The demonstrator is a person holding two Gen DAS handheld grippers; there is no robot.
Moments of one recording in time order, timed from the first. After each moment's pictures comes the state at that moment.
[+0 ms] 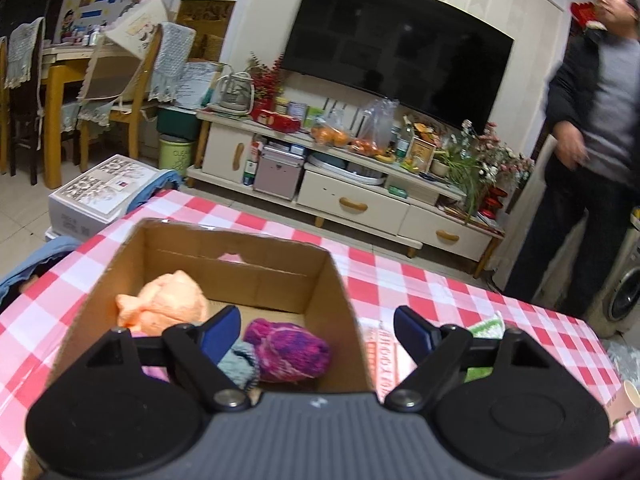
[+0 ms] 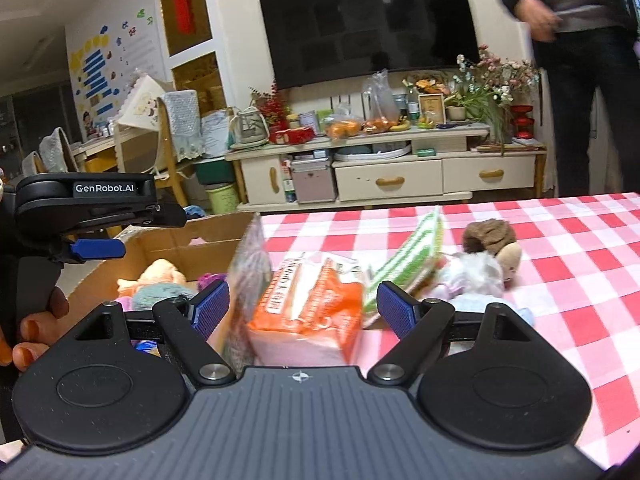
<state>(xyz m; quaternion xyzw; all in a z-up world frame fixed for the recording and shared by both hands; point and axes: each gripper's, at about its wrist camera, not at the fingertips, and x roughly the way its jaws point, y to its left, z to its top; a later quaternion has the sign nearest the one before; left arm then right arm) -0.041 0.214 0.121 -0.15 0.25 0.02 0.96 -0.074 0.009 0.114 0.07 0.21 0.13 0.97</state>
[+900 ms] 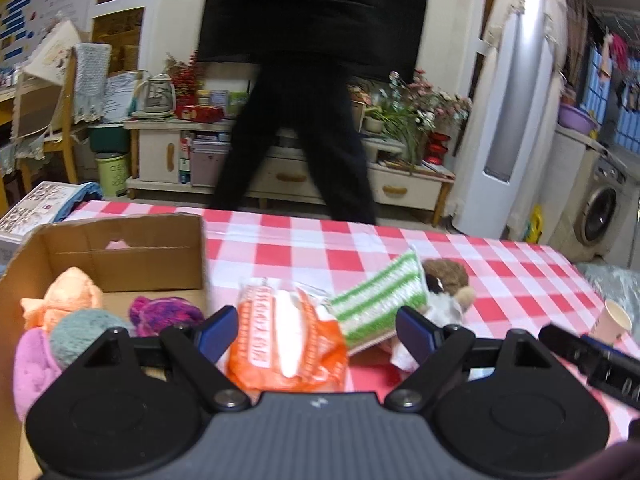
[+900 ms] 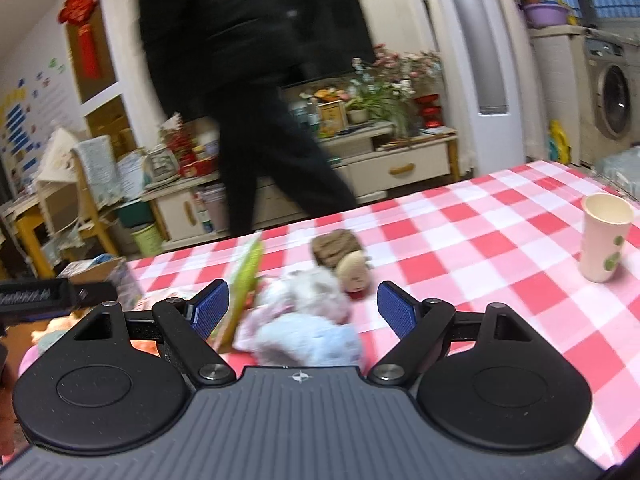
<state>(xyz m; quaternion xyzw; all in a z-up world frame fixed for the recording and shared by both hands) -0.039 0.119 0.109 -0.06 0.27 -0.06 0.96 -0.067 -0.098 0.101 0.14 0.19 0.01 0.97</state>
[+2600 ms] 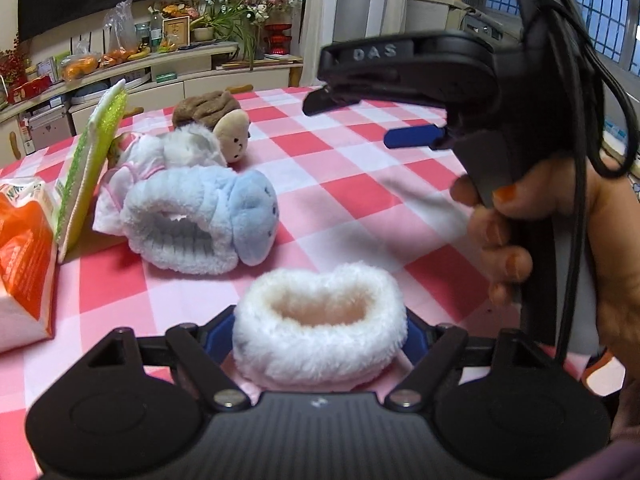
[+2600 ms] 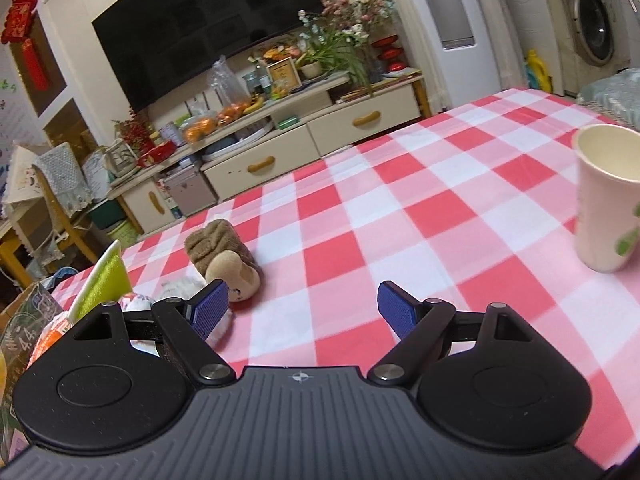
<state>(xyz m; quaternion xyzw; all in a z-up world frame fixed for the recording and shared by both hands) -0.061 -0.054 0.011 0.06 0.36 -0.26 0.89 0.007 -0.187 0.052 0.21 0.26 -0.01 0.94</state>
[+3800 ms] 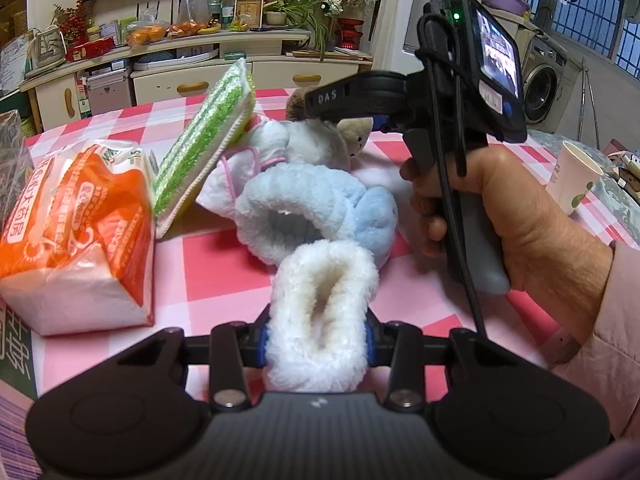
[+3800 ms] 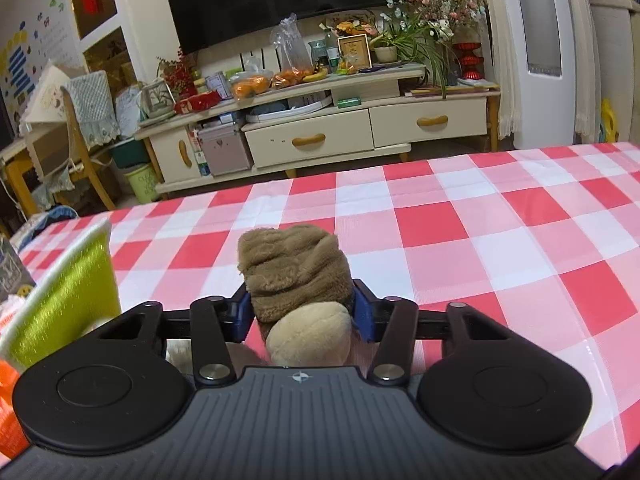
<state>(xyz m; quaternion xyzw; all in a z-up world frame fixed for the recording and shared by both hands) -0.032 0.000 0.017 0.02 0.39 -0.18 0.90 0.127 -0.119 0.030 0.09 0.28 0.06 0.95</state>
